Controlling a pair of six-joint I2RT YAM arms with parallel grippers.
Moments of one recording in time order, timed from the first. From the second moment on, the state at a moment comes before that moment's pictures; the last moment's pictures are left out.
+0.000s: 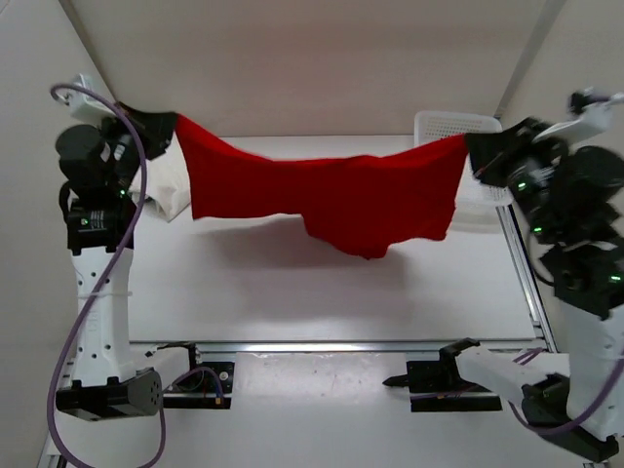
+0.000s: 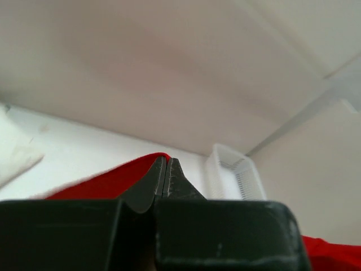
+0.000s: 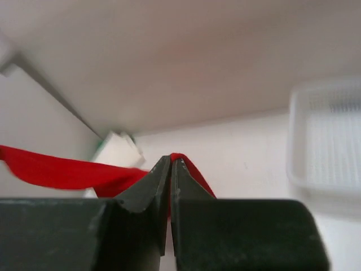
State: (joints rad) left arm 0.07 1.10 1.44 -0.30 0.24 -0.63; right arm 0.35 1.00 1.71 -0.74 0.19 0.46
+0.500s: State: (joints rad) left arm 0.18 1.21 1.61 -0.33 0.39 -0.72; right arm 0.28 1.49 2.27 -0.71 0.08 0.24
